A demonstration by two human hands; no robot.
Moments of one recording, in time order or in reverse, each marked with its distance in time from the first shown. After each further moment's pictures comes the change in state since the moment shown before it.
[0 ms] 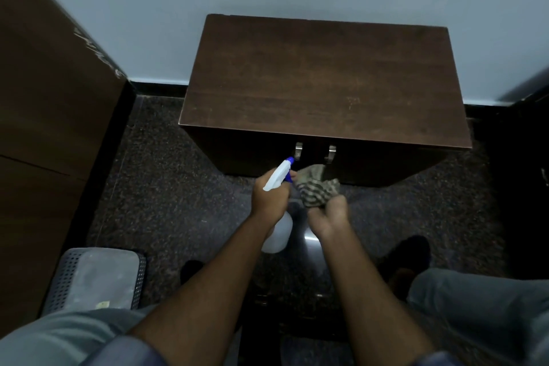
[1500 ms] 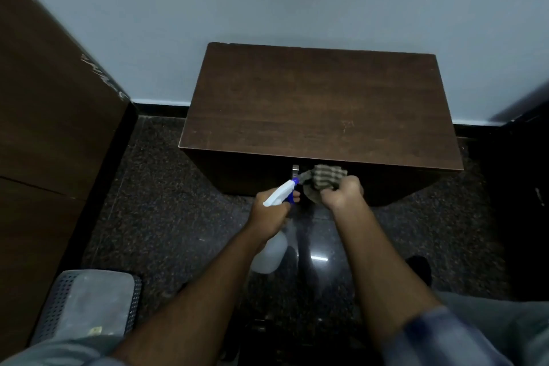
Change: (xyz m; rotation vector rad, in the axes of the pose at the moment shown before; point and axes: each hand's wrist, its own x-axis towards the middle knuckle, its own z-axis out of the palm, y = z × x) left_hand 0.009 0.014 -0.003 0.015 -0.143 -0.034; right_hand 0.030 -0.065 0.055 -0.167 0.098 -0.089
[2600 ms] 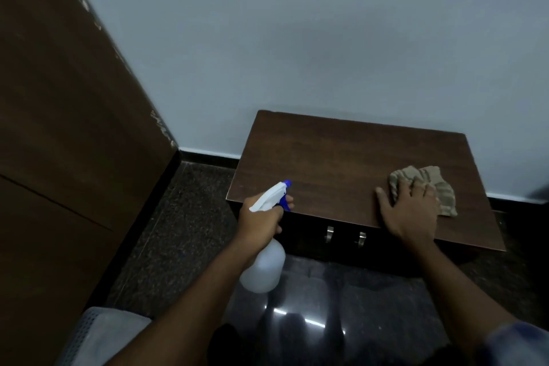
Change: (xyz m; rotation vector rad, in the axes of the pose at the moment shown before) left_hand -0.009 0.117 -0.088 -0.043 0.171 0.178; right_hand 0.012 -0.086 0.018 -1.843 0.321 -1.156
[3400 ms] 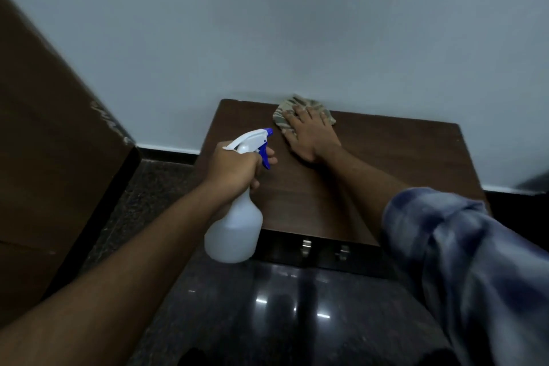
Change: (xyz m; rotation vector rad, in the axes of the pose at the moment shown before) left_hand 0.096 0.062 0.043 0.097 -0.026 0.053; right_hand 0.152 -0.160 0.021 -0.019 -0.197 -0.586
